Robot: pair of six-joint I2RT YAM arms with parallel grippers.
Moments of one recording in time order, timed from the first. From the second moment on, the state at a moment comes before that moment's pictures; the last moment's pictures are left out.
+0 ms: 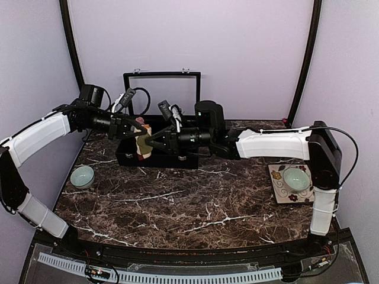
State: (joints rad) left arm -0.31 1.44 1.29 -0.55 1.13 0.25; right arm 0.95 1.96 1.51 0.33 -0.62 0.33
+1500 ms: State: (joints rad) left arm -0.05 2.02 1.38 0.09 0.67 0.41; right arm 0.80 1.55 1.04 0.29 -0.26 0.22
